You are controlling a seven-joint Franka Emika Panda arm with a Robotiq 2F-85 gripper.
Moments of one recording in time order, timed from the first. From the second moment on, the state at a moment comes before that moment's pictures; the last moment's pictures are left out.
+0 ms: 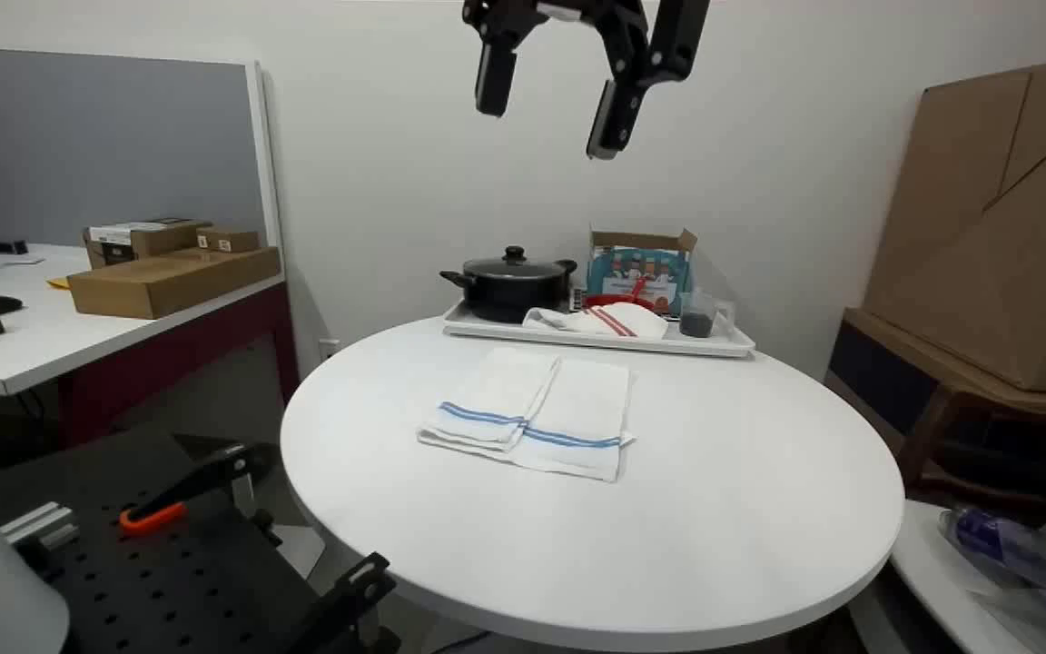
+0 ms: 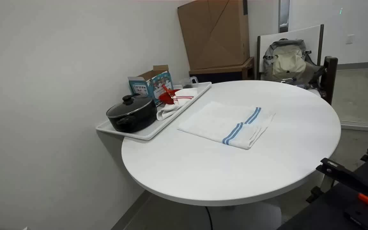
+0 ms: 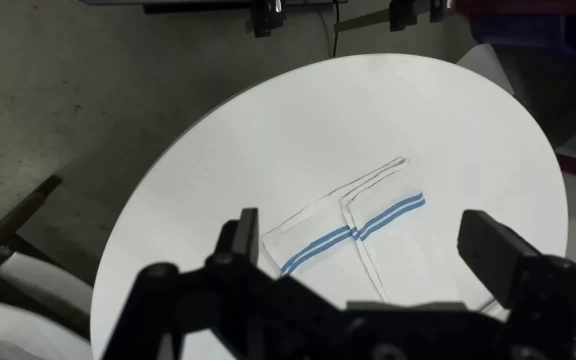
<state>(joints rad) -0.13 -0.57 -0.41 -2.54 -0.02 1.91 -0.40</state>
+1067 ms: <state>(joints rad) -0.14 -0.44 -0.36 -2.47 0.07 2.02 -0.33</state>
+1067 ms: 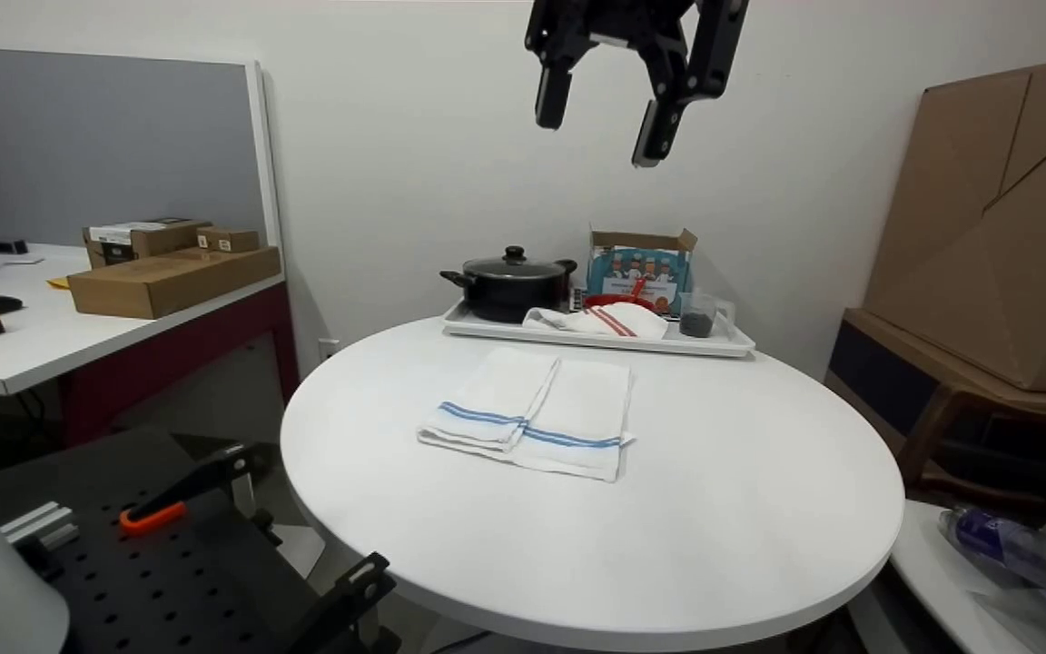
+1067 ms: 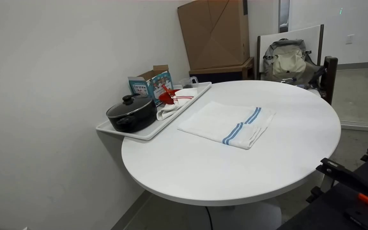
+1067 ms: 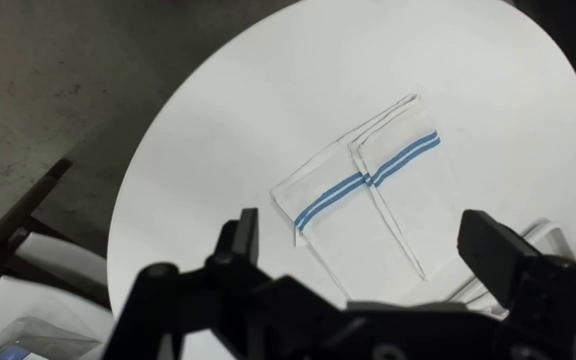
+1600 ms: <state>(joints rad) -0.14 -0.24 -0.33 -2.39 0.08 2.18 -0.33</state>
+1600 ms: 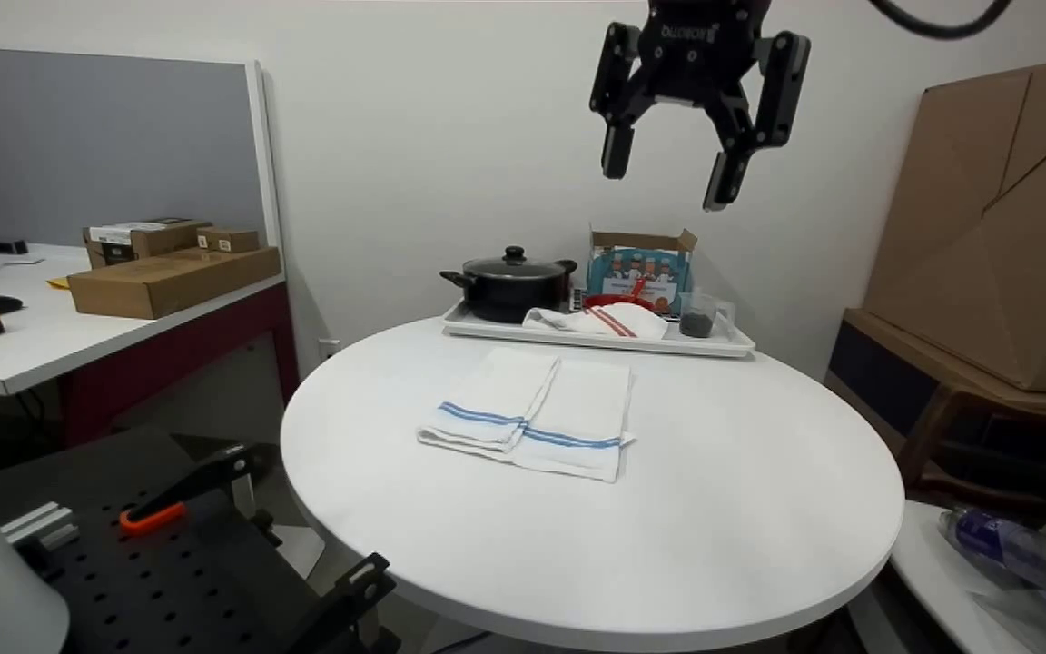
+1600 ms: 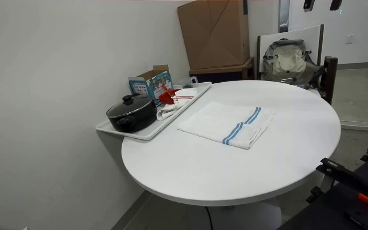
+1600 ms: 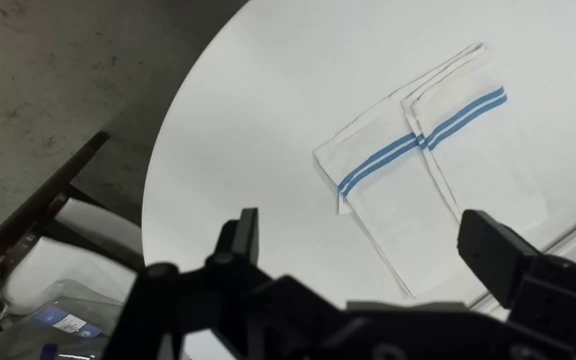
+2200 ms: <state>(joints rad) -0.13 0.06 -0.23 -2.23 0.34 2.32 -0.35</state>
